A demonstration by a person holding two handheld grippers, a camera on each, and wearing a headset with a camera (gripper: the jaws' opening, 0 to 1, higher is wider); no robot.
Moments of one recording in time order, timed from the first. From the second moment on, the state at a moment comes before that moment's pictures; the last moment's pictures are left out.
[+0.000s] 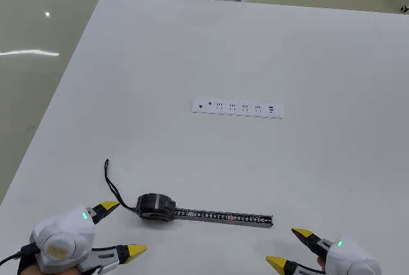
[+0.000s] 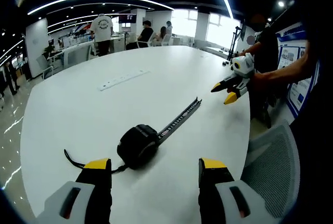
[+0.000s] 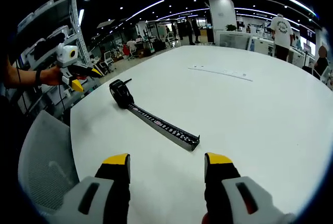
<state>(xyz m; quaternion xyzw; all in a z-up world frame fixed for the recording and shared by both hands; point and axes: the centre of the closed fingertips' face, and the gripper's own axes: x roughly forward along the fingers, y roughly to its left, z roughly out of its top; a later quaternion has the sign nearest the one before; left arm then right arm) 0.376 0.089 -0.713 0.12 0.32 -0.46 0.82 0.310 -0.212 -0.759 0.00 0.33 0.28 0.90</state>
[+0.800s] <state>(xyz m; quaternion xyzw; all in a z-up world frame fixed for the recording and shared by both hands) 0.327 0.107 -0.714 0.01 0.33 -0.38 0.86 0.254 -0.188 -0.752 0.03 0.33 0.29 0.90</state>
